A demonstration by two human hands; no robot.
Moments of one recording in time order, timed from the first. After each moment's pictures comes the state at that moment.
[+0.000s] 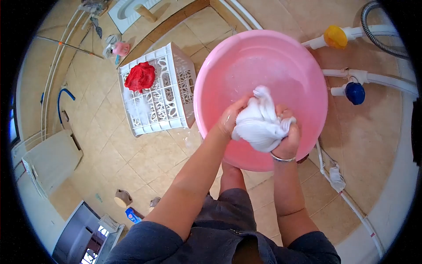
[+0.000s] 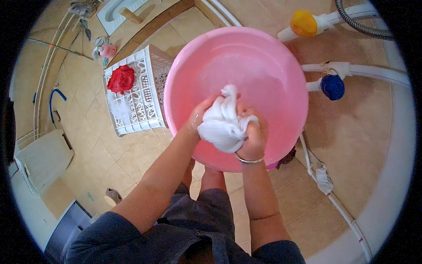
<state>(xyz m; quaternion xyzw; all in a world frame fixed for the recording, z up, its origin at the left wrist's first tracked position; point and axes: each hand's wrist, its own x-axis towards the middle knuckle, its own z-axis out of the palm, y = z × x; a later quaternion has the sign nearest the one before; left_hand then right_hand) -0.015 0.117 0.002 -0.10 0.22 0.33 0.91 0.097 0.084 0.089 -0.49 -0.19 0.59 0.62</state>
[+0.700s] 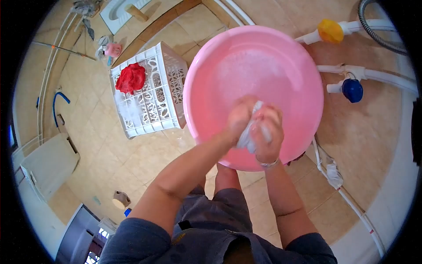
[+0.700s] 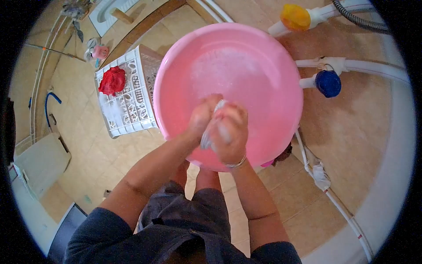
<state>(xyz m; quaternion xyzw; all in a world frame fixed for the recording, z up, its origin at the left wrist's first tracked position) 0.005 0.119 0.031 0.13 0.45 0.31 0.82 0.089 0.084 0.083 -0.59 -0.59 0.28 0.47</state>
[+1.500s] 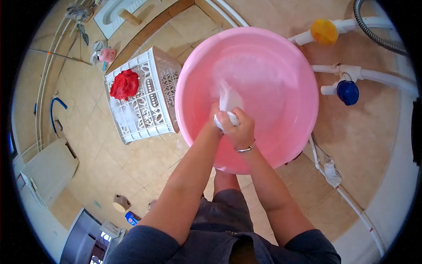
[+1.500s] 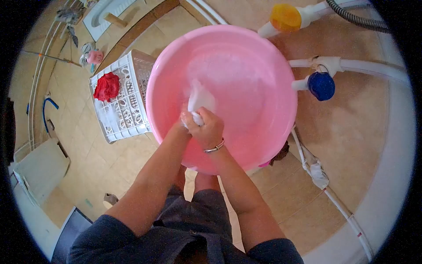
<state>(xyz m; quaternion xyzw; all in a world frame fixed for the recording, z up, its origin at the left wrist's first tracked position) -0.010 0.111 -0.081 -0.10 0.31 0.43 0.84 0.071 0.094 0.011 -0.71 -0.48 0.33 0.39</state>
